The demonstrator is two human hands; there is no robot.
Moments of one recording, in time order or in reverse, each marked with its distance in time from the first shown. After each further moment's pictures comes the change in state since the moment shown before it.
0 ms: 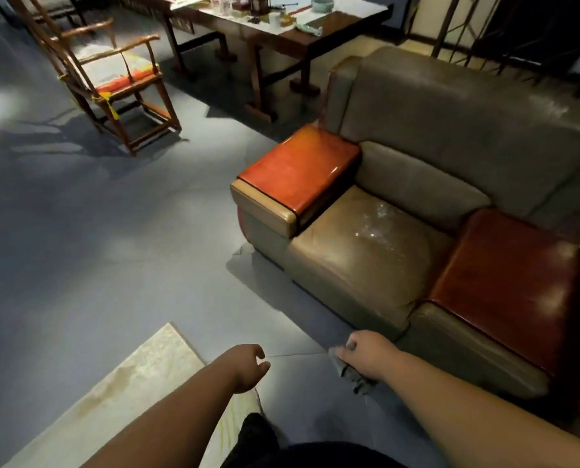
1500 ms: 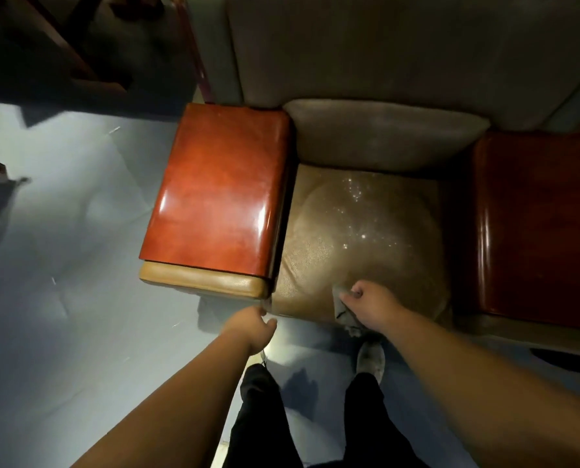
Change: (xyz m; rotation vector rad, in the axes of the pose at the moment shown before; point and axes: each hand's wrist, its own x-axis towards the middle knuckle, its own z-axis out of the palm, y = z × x) left_hand 0.435 0.088 -0.302 0.178 -0.171 0.089; right_hand 0.356 -0.043 -0.201 0.634 0.184 0.379
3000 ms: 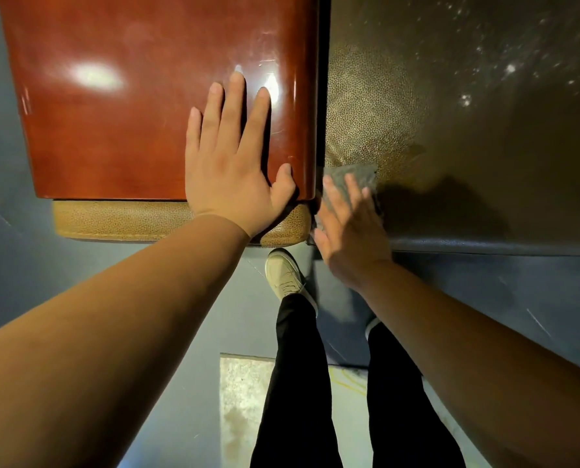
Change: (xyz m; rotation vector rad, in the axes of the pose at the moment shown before) left_hand 0.232 -0.061 -0.028 0.431 0.799 0.564; right_hand 0.191 -0.025 0.267 -0.428 0.397 -0.466
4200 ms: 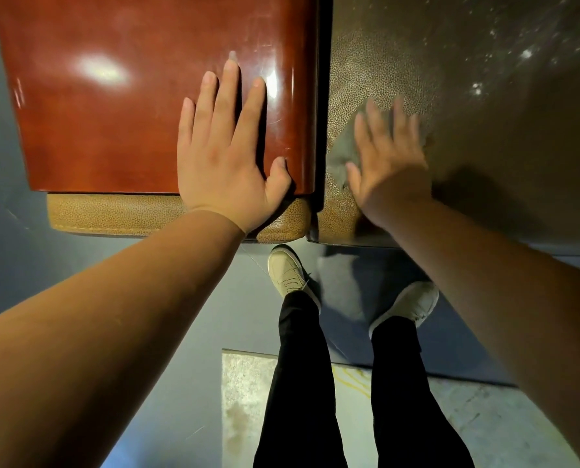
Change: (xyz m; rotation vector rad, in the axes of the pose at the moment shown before) left_hand -0.002 0.000 0.003 0.007 0.027 0.003; right_hand 0.068 0.066 -0.024 -0.300 0.049 0.093
